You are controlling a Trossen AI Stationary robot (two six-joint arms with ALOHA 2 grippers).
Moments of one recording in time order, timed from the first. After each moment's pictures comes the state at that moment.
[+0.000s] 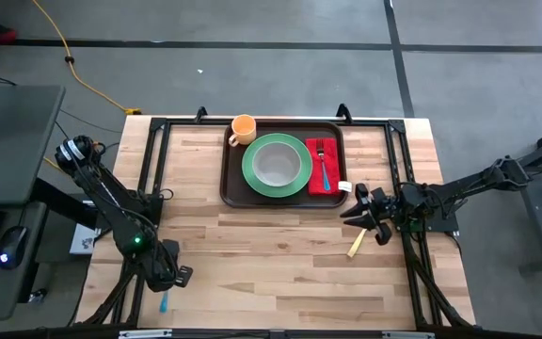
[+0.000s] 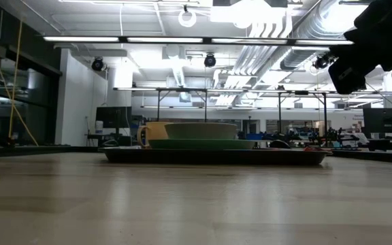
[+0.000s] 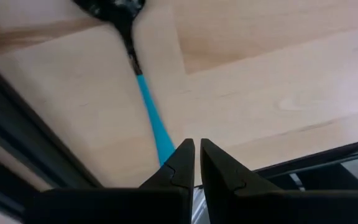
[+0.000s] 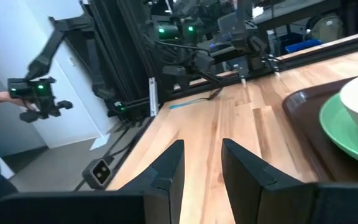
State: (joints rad) left arm -0.95 1.26 0.68 -0.58 0.14 -2.28; right arm 0.23 0.44 0.01 0.43 -0.03 0.36
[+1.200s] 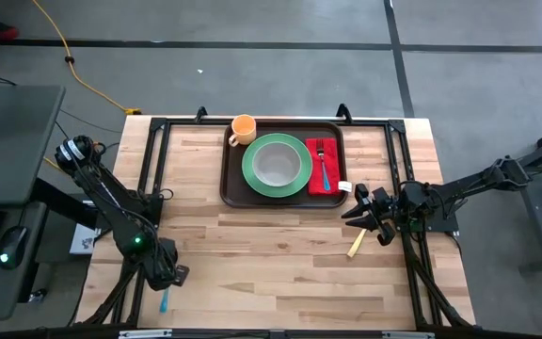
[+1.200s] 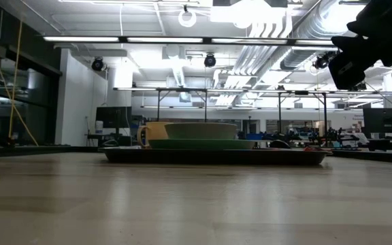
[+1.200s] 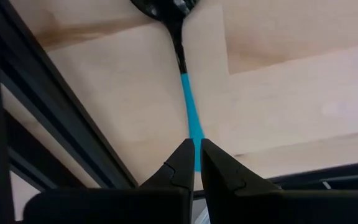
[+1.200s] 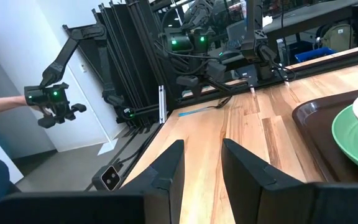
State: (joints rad) left arm -0.95 1.26 0.68 -0.65 0.23 -2.29; right arm 0.23 0.44 0.01 0.47 -0.06 0.36
